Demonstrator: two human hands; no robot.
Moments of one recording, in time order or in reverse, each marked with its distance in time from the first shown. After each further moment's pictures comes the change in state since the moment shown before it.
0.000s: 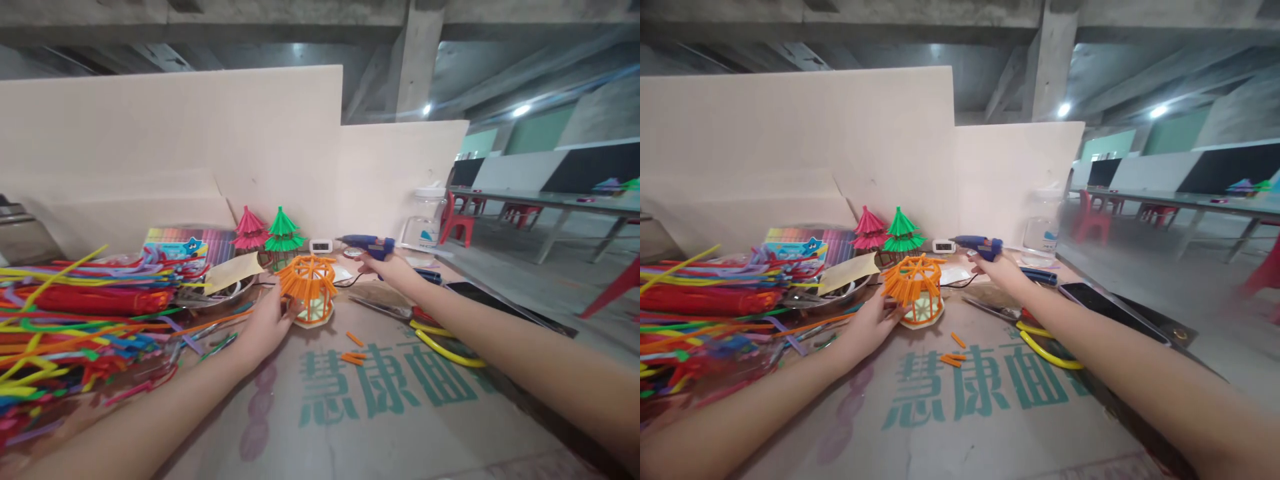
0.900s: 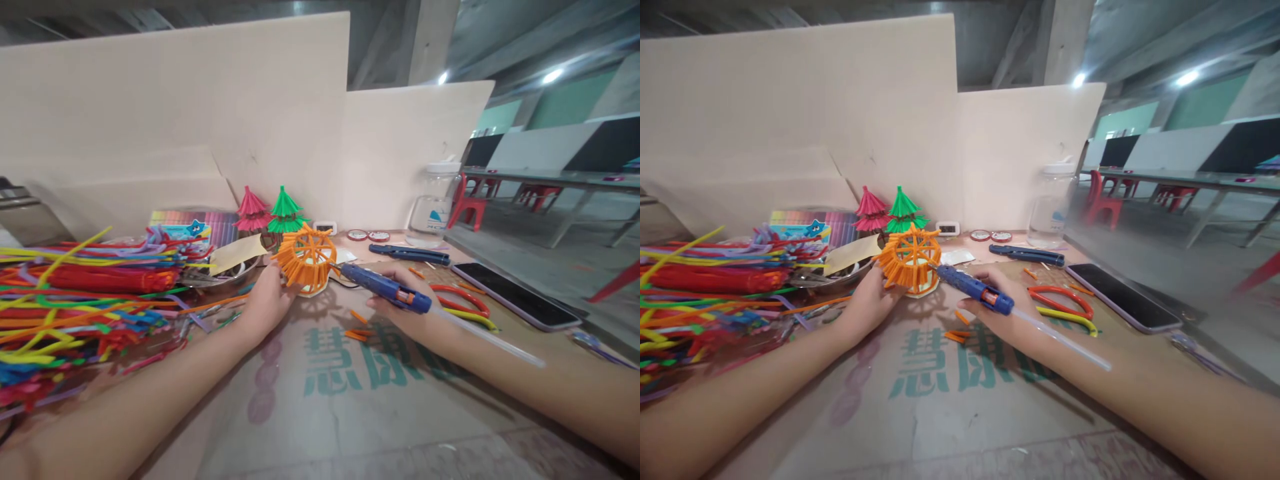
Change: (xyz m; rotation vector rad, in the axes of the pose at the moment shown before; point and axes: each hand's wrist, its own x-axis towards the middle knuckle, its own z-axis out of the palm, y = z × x) left_hand 0.003 0.005 -0.003 0.095 0.135 0.022; right_hand -0.109 -0.023 0.005 0.068 0.063 -0.198
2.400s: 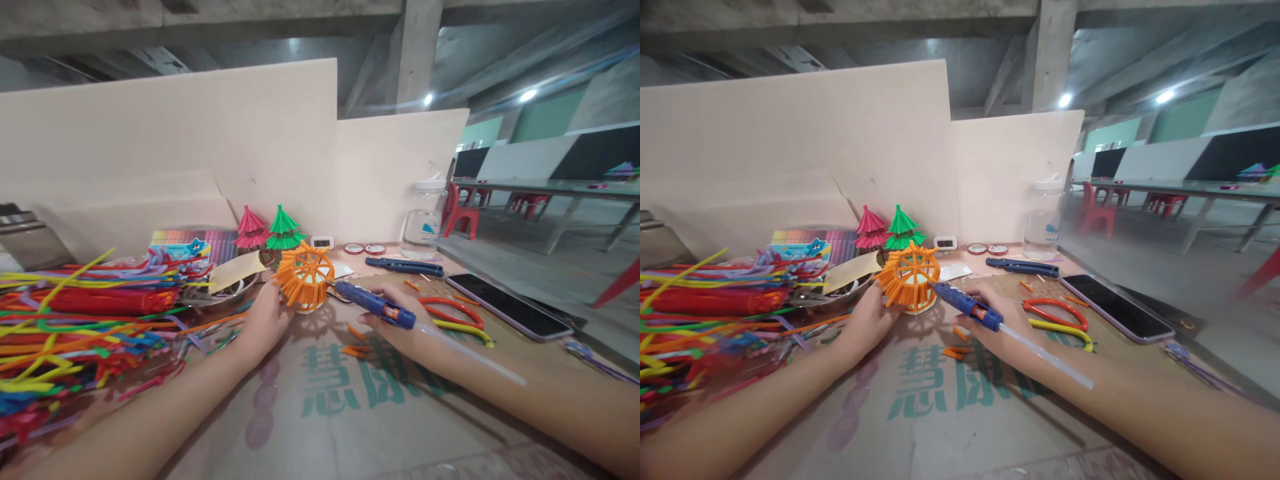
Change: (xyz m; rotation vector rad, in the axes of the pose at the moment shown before) left_hand -0.003 -0.004 -0.002 0.038 -0.006 0.091; right_hand -0.001 0.007 0.007 -0.077 -0.051 0.040
